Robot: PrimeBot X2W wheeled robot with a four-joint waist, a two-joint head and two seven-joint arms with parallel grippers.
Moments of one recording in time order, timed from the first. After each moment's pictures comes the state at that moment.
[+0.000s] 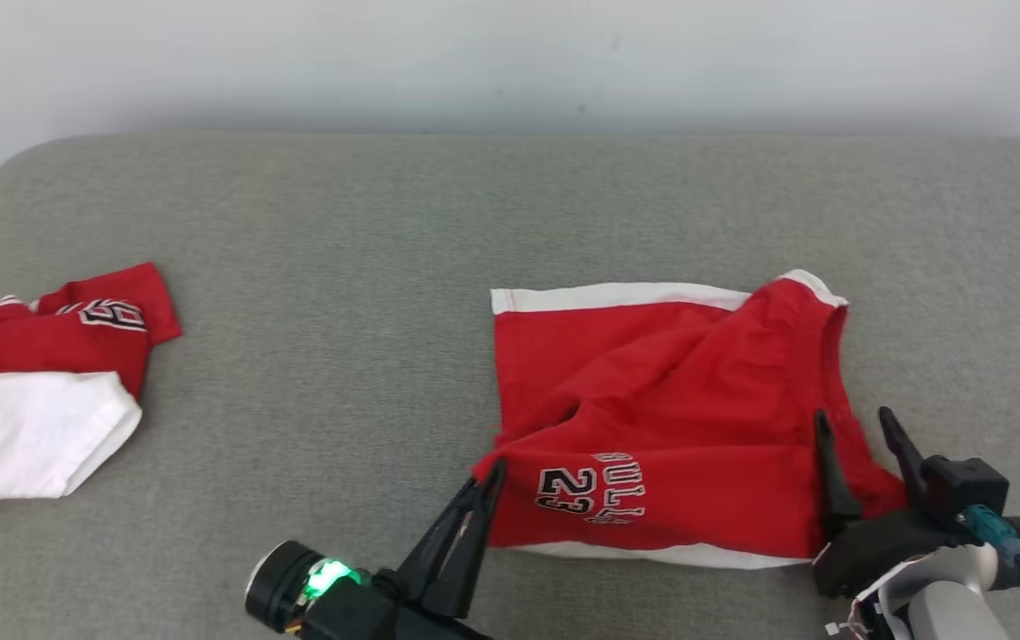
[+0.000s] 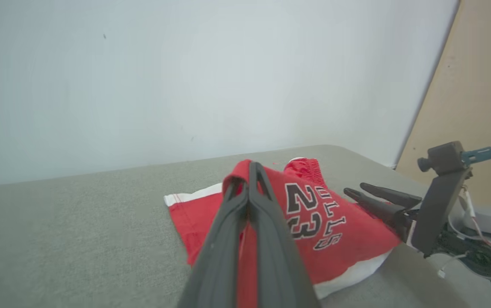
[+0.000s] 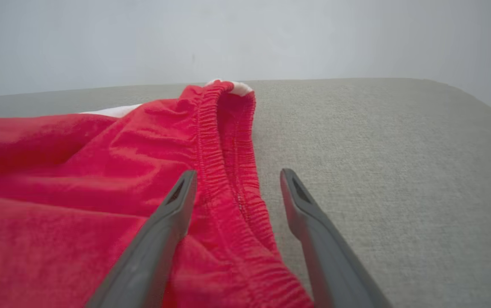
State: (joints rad) left arm -0.10 0.09 -0.46 -0.02 -0.19 -0.13 -0.26; right arm -0.27 -0.18 -0.08 0.55 0.13 0.13 -0.26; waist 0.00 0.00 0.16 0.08
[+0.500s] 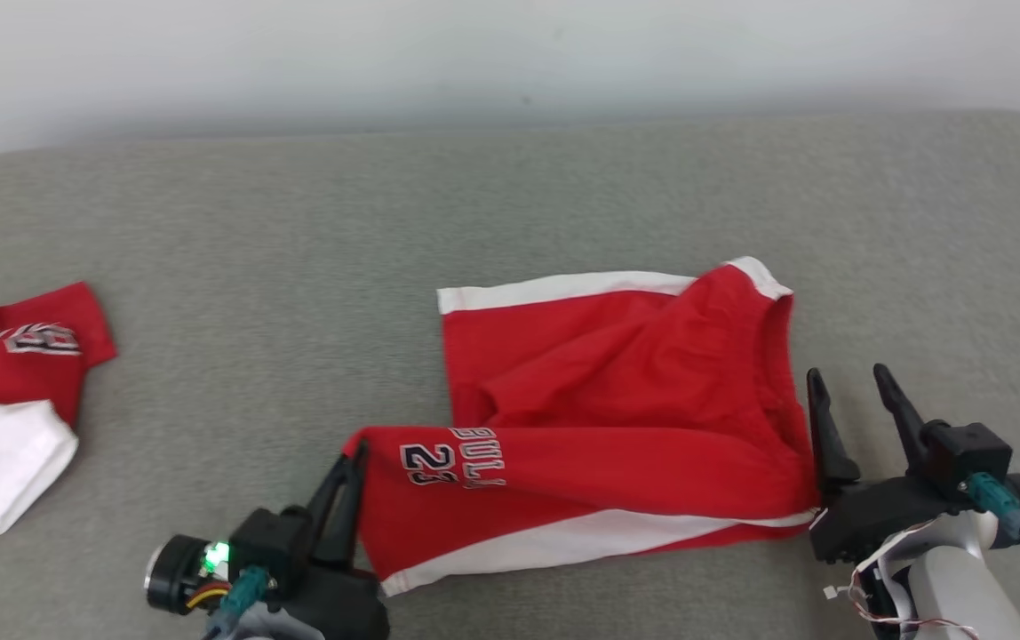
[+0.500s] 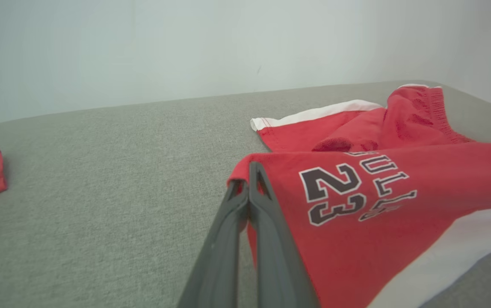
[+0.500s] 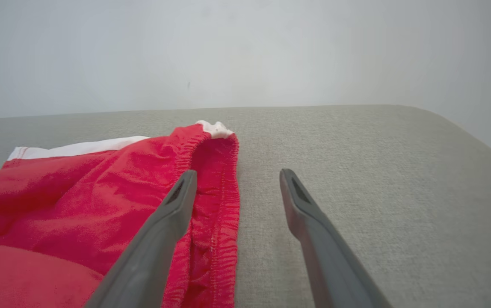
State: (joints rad) left arm -0.21 0.09 -0.24 0.35 -0.14 -0.12 -0.26; right arm -0.31 -0.19 -0.03 0.52 0.14 0.13 -0.26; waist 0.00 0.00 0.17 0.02
